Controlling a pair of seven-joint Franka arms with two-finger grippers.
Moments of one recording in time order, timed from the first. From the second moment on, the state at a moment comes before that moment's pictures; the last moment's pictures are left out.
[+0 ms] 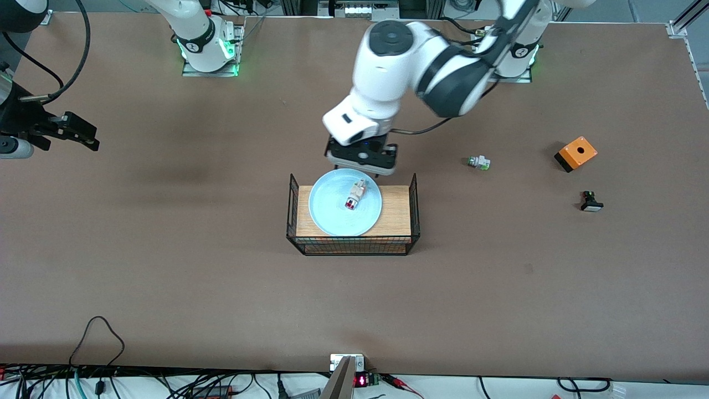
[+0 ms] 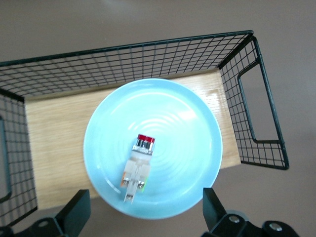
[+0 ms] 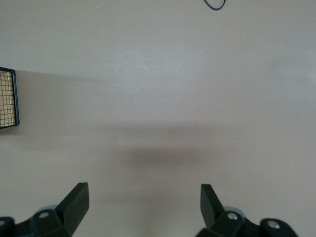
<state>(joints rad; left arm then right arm) -0.59 0.49 -0.22 -1.46 0.18 2.20 -0.70 0.16 0.00 -0.17 -1.67 -0.04 1.68 -0.02</state>
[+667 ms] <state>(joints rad) -0.59 0.62 -0.21 -1.49 0.33 2.33 -0.70 0.17 0.00 -0.17 -1.66 -0.04 1.68 -0.02</state>
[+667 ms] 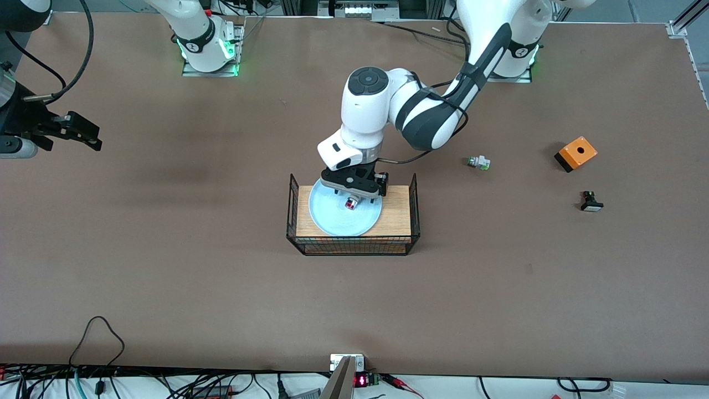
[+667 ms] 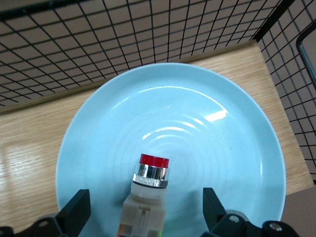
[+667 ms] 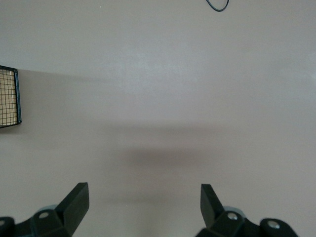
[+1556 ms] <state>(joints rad) -0.59 0.53 -0.22 -1.47 0.33 2.18 -0.70 0.17 0.00 -0.17 -1.66 -0.04 1.68 -0.02</state>
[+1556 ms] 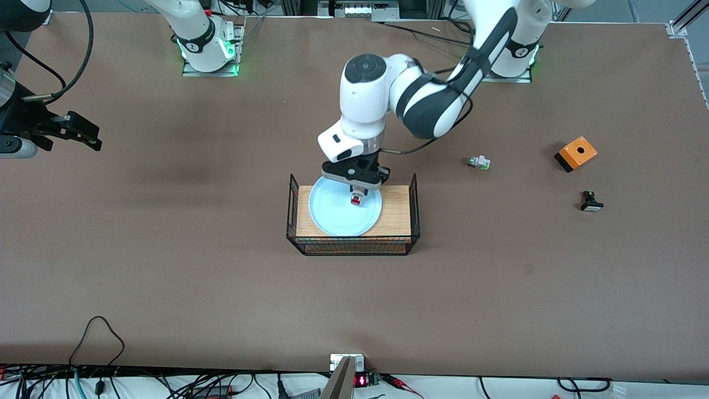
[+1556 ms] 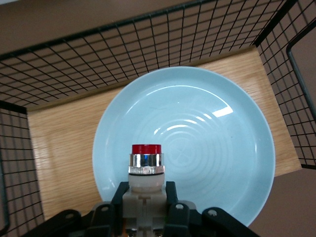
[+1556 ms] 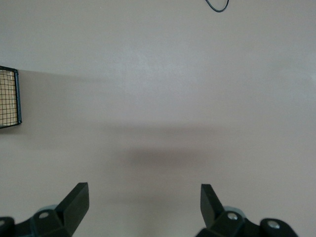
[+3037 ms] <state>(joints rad) -0.05 0.23 -0.03 -1.91 0.15 2.07 0.19 0.50 0.12 -0.16 -1.66 0.11 1.74 0.69</state>
